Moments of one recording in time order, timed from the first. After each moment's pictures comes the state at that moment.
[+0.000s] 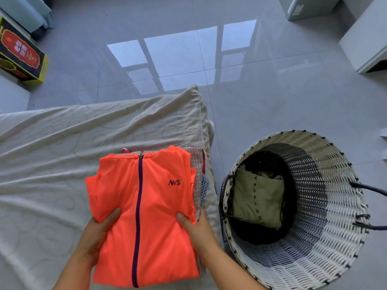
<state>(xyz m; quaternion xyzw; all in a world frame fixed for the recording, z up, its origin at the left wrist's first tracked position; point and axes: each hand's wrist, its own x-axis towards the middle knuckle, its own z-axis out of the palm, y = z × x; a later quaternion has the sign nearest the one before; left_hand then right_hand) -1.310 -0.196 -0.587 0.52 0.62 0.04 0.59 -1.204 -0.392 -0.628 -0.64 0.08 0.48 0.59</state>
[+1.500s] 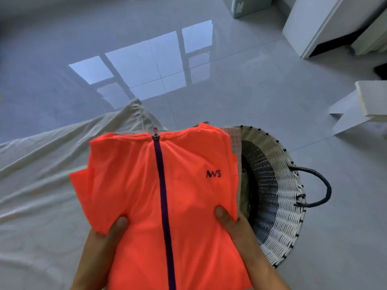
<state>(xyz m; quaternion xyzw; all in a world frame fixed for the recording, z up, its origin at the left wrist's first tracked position) -1.188 -0.356 -0.501 0.68 0.47 0.02 0.56 -1.101 -0.578 -0.547 -0.62 0.17 0.37 0.67</state>
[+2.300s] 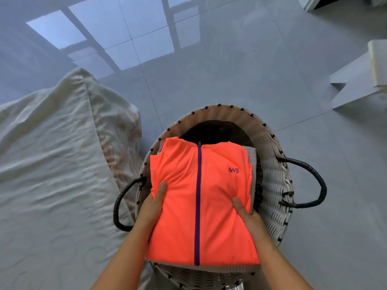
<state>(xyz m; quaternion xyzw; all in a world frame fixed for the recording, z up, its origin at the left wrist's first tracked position) -1.089 -0.446 -0.695 0.64 0.50 -0.22 0.54 -1.051 -0.682 -0.697 -0.64 0.33 0.42 0.55</state>
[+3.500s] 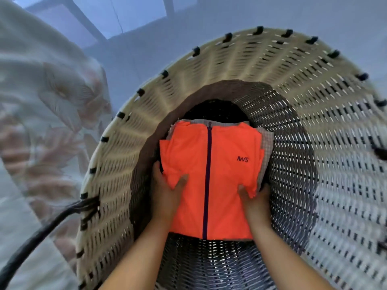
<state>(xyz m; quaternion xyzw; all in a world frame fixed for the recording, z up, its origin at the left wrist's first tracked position) -1.078 -0.462 -0.925 0.75 0.44 -0.13 0.47 -1.046 -0.660 -0.933 -0.78 0.35 0.29 0.43</state>
